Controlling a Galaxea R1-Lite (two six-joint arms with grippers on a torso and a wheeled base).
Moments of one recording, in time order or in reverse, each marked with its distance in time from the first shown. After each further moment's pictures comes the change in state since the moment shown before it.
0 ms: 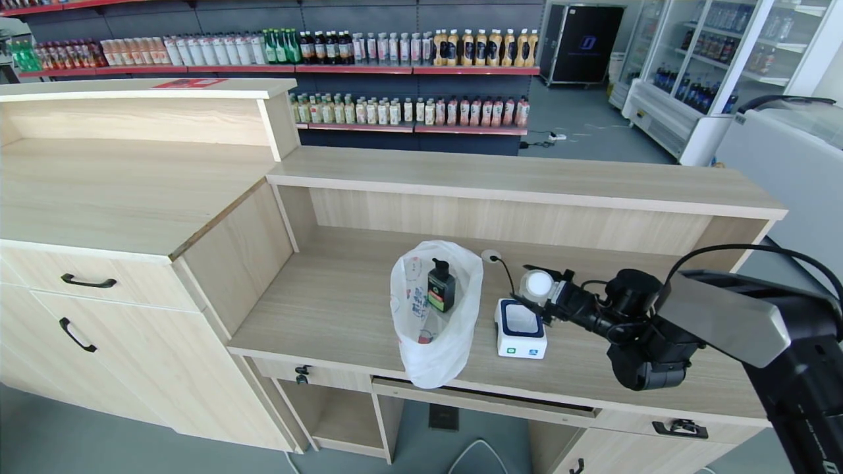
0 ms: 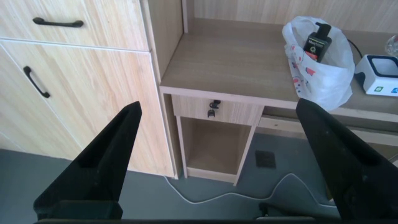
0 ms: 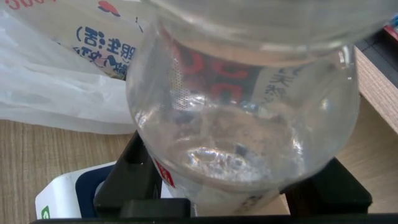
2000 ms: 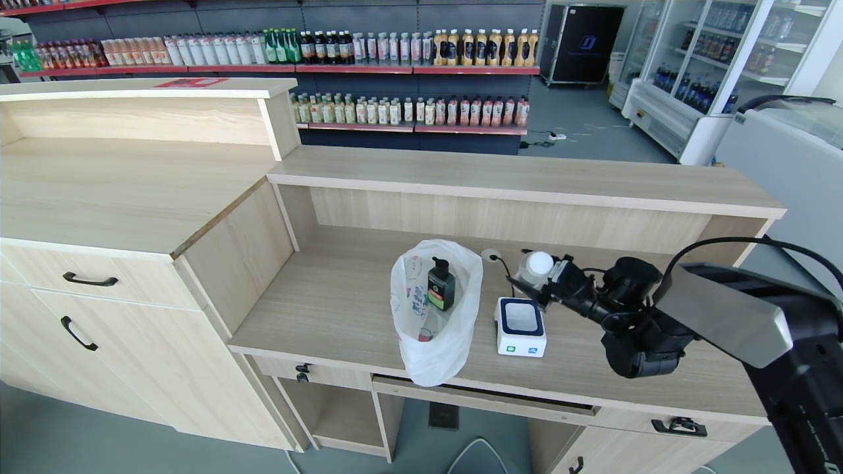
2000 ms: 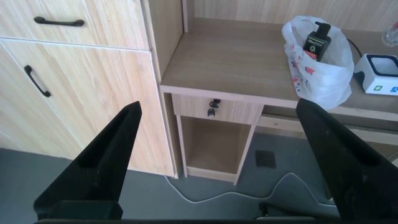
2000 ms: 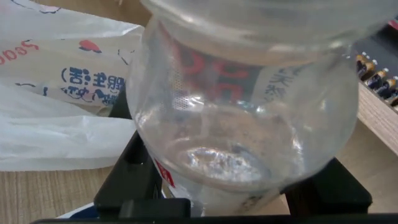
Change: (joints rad) left arm 0.000 0.000 0.000 0.000 0.000 0.000; right arm 0.008 -0.025 -0.064 -0.001 -0.035 0.170
